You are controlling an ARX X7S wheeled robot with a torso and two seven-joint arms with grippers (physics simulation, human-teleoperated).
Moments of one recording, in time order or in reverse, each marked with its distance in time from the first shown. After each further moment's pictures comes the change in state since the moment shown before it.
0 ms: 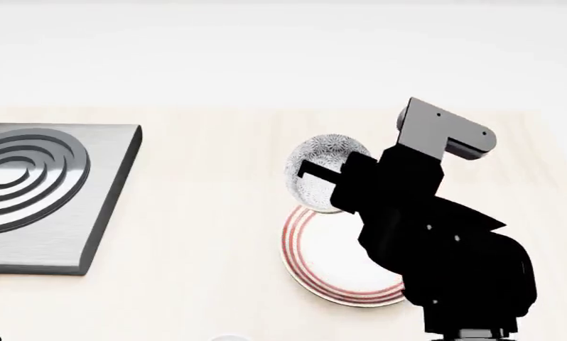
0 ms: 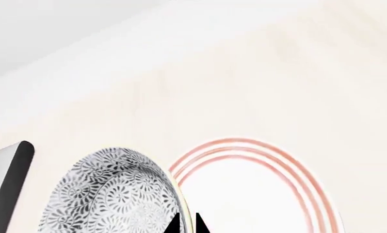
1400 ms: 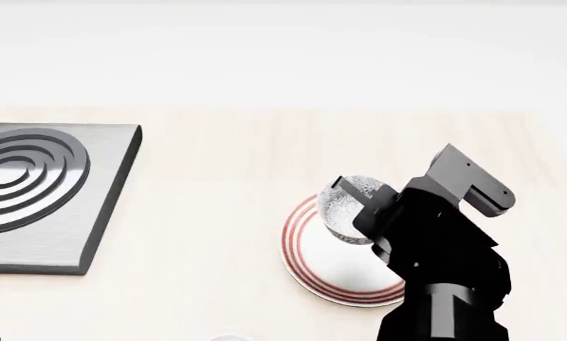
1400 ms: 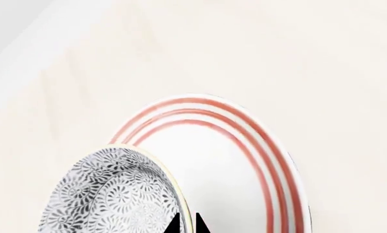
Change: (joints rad) left arm -0.003 -0.010 0.011 -0.008 -0.007 0.009 -0.013; right arm 0.222 -0.085 0.683 0.700 -0.659 -0.282 -0.114
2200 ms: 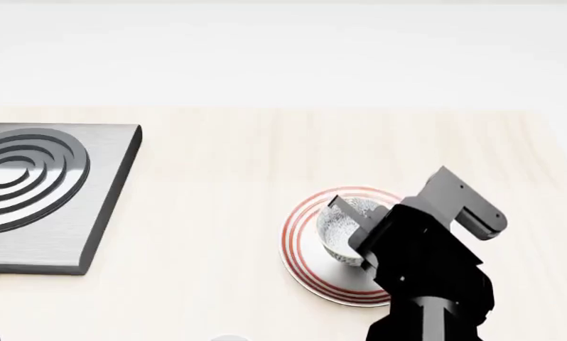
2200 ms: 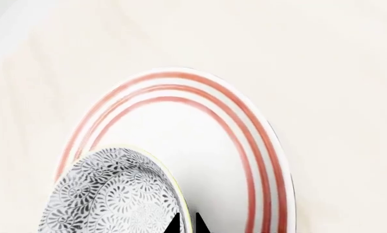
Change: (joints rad) left arm 0.001 -0.005 0.005 -0.001 -0.008 0.005 -0.005; right arm -0.036 -0.031 0.144 0.000 -0.114 -0.028 0.053
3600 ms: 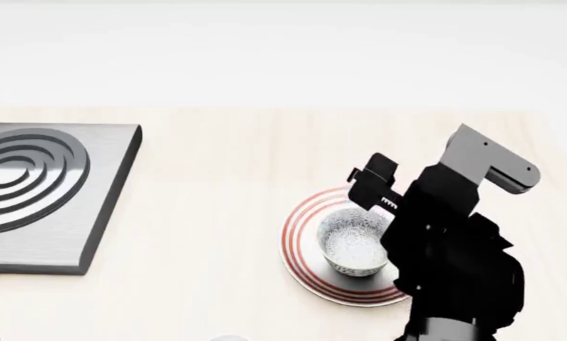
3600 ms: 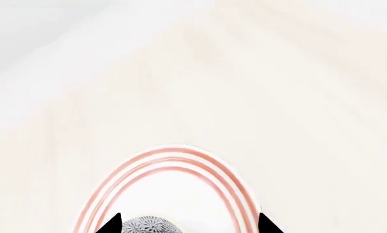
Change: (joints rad) left arm 0.003 -0.009 0.012 0.001 -0.004 0.009 -0.011; right arm -0.125 -0.003 -0.365 -0.451 0.199 0.178 -0.044
